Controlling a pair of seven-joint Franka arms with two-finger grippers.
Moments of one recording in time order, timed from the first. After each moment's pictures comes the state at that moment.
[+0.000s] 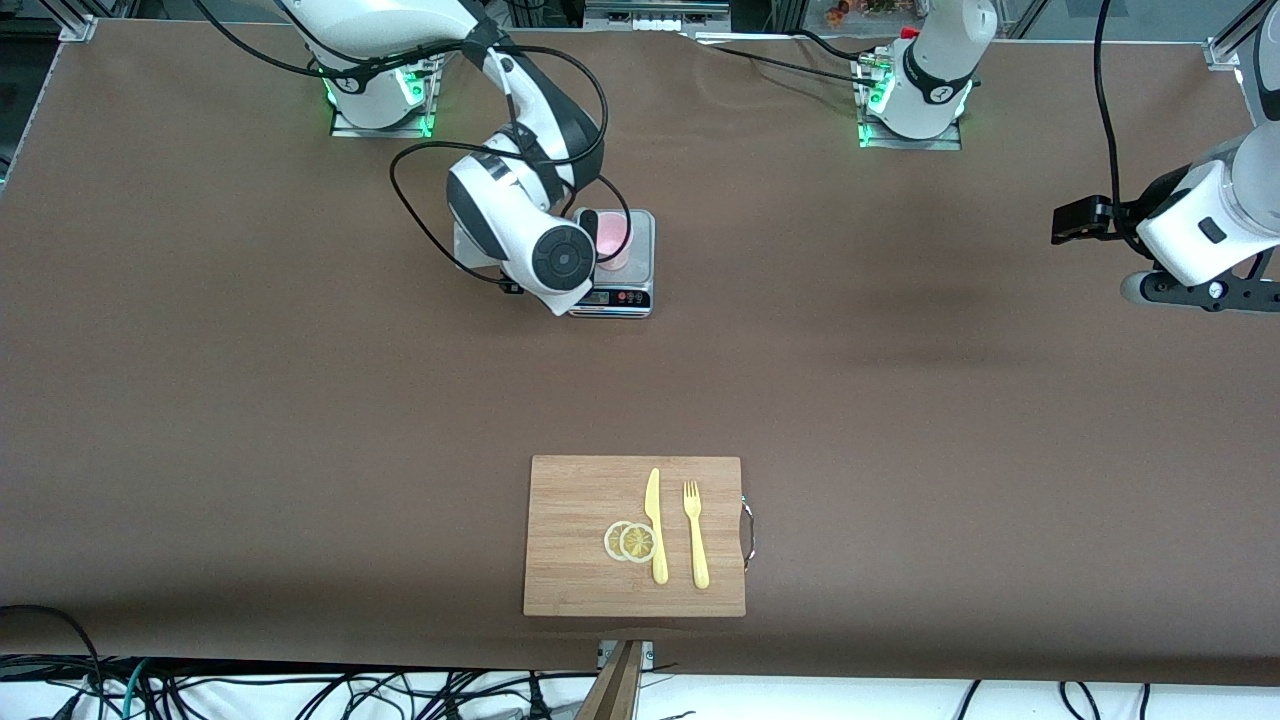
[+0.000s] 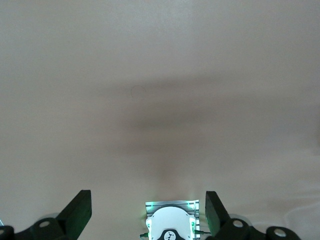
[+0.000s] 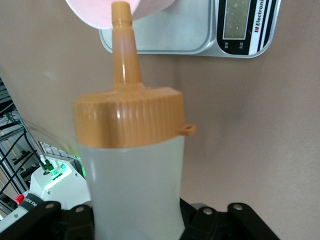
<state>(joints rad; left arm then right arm) 0.04 0.15 -0.09 -1.45 0.04 1.29 0.03 0.54 0.56 0.20 -1.57 -0.10 1.48 -0.82</state>
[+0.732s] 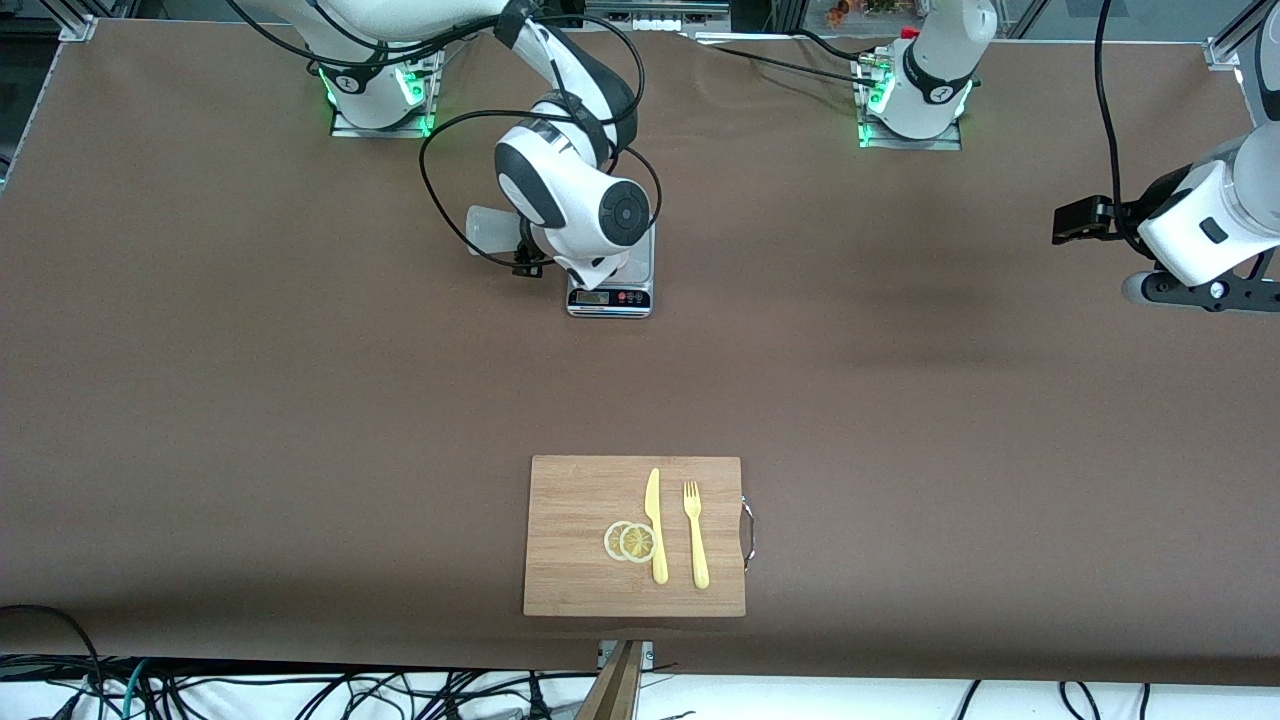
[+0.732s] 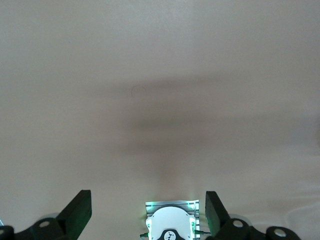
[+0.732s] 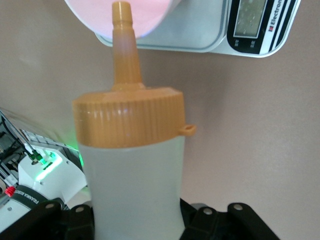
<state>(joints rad) 0.04 0.15 -0.09 -1.45 0.04 1.29 0.03 0.57 0.58 0.28 -1.57 -0.26 1.44 -0.71</state>
